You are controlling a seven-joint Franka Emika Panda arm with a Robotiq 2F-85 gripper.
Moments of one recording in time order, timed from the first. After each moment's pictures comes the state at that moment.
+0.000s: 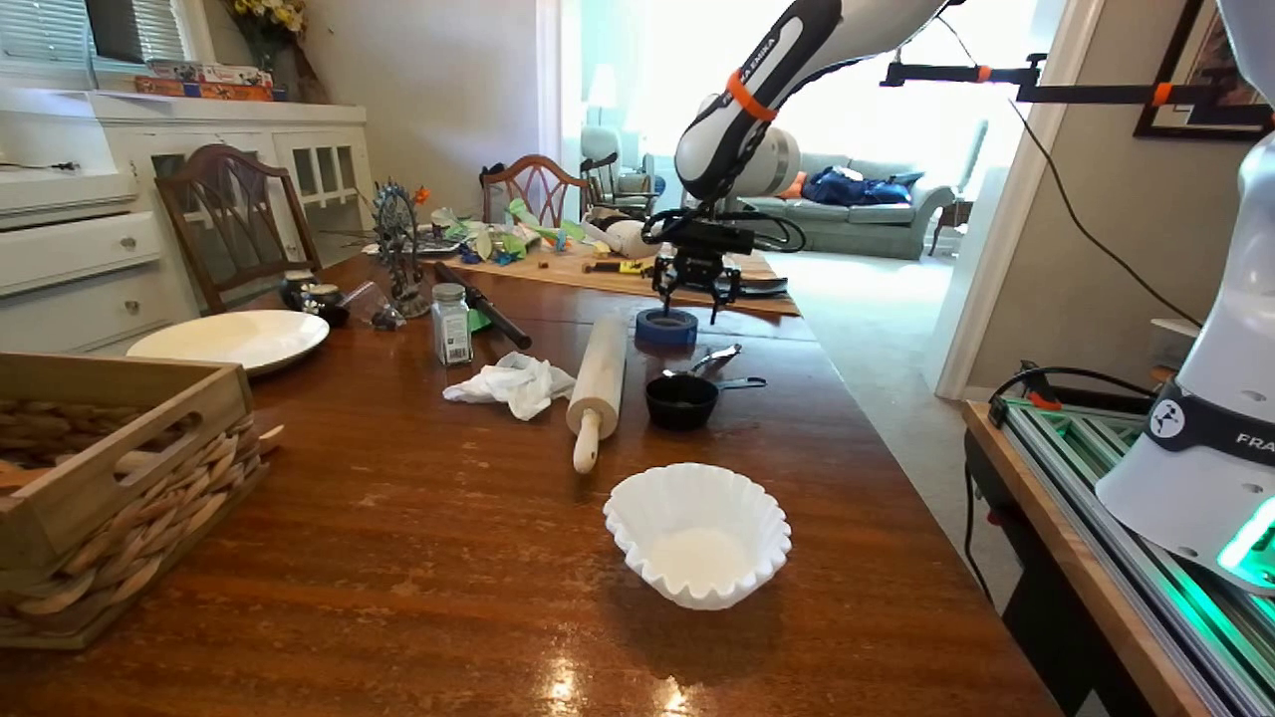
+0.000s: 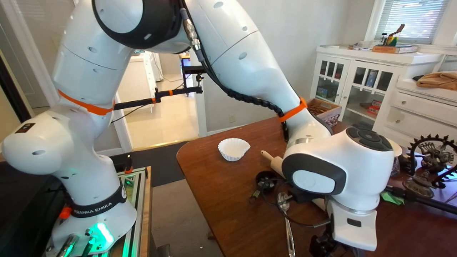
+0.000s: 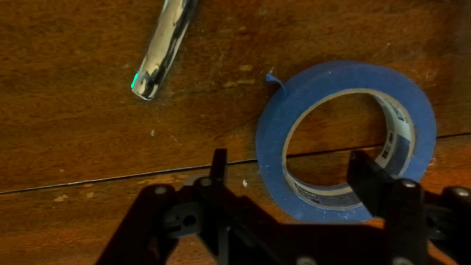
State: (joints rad) arm -0.23 0.58 -0.29 -1.93 0.31 2.54 0.76
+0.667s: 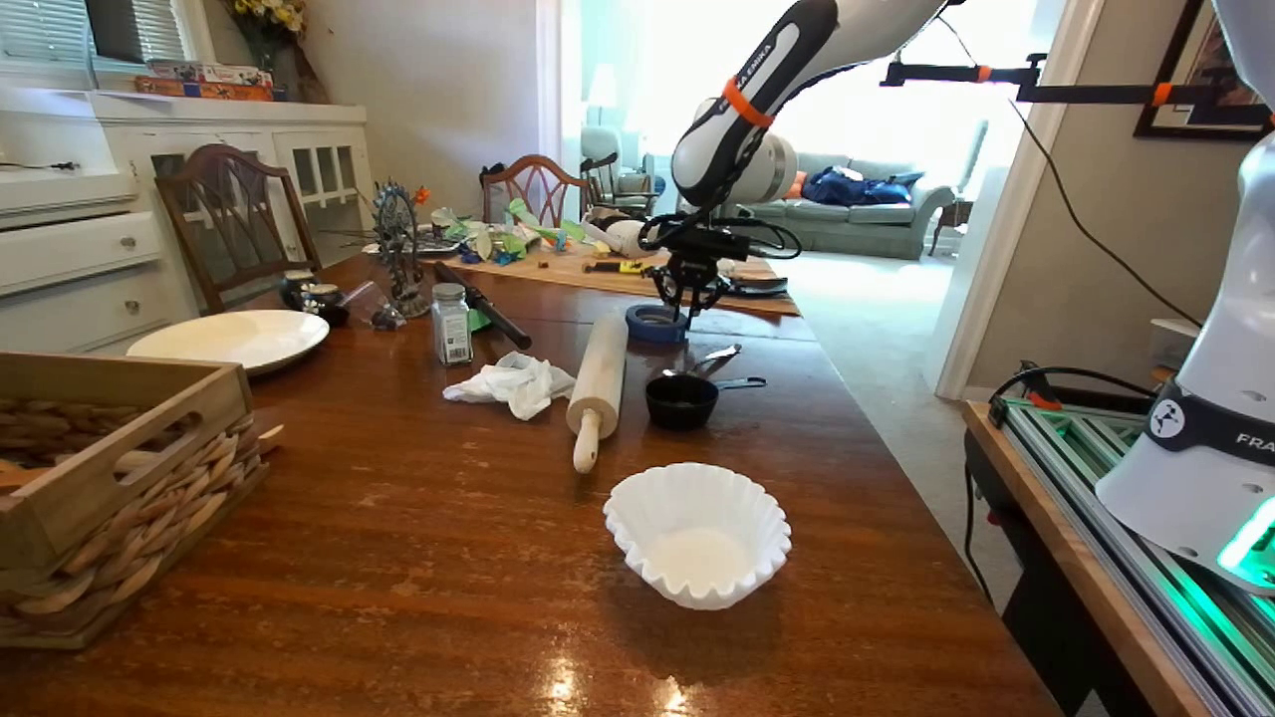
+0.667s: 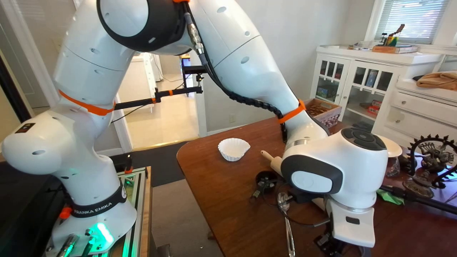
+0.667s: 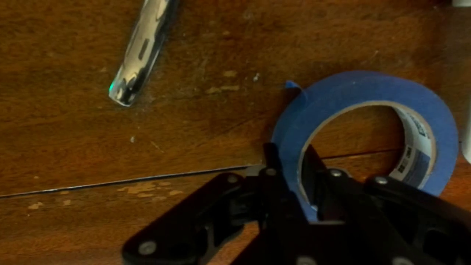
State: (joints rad) arm -0.23 0.59 -0.28 -1.93 0.31 2.58 0.76
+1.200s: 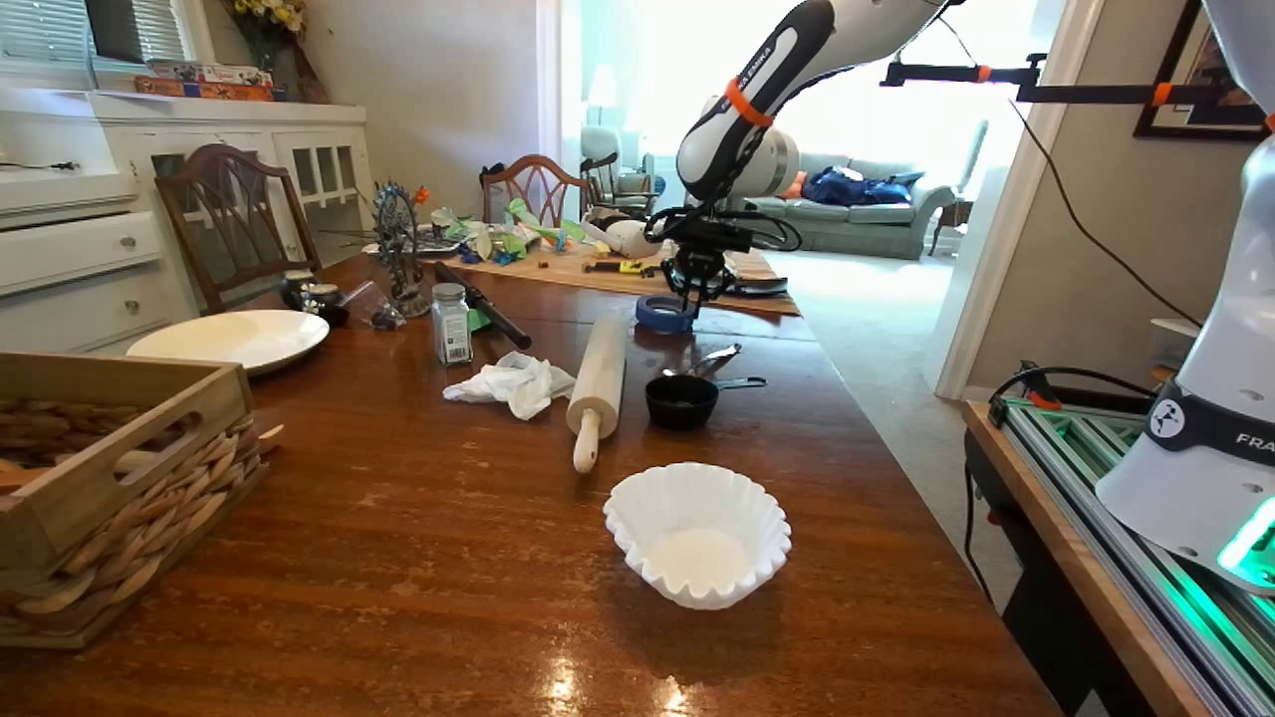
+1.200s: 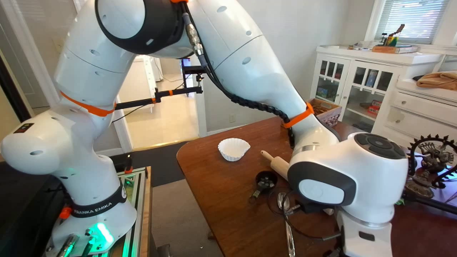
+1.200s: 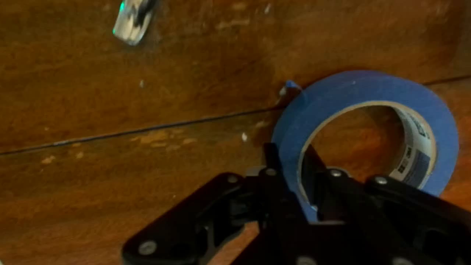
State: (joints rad) arm -0.26 0.61 -0.32 -1.88 0.31 2.56 0.77
